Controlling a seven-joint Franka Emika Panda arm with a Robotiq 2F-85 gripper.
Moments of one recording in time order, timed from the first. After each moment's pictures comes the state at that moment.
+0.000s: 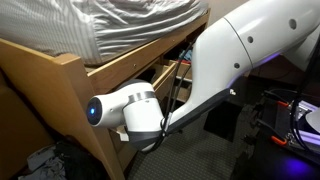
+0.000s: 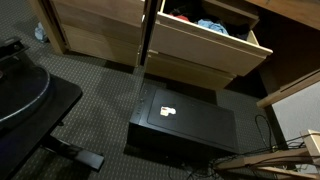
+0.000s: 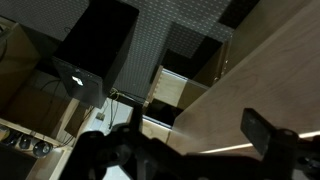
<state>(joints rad) 0.85 1.36 -0.28 -0.93 -0.39 1.77 1.90</state>
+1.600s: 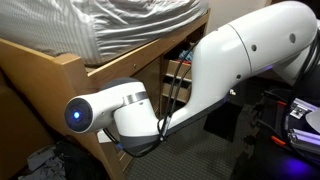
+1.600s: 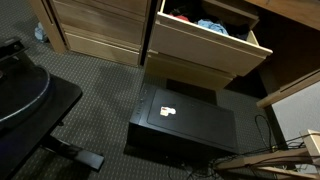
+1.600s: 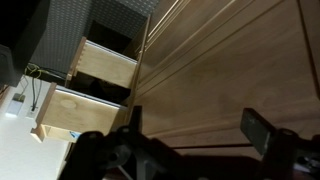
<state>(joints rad) 0.83 1.48 -0.25 -0.65 -0.60 1.90 1.81</state>
